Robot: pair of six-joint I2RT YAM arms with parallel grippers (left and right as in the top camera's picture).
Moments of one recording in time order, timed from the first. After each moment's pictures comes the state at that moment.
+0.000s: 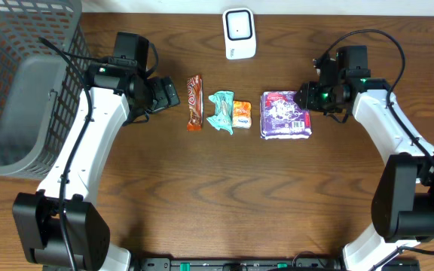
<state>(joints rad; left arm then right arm) -0.15 1.68 1.46 -1.02 0.07 -0.52 0.03 1.83 1.30 -0.60 -0.32 0.15</state>
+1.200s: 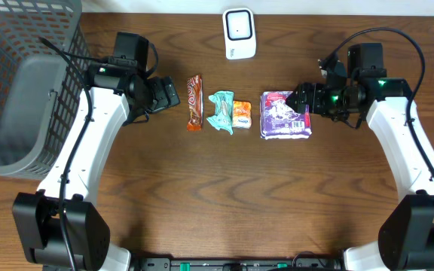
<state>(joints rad) -0.15 1.68 1.46 -1.02 0.07 -0.52 0.04 1.66 1.33 -0.83 -0.44 0.17</state>
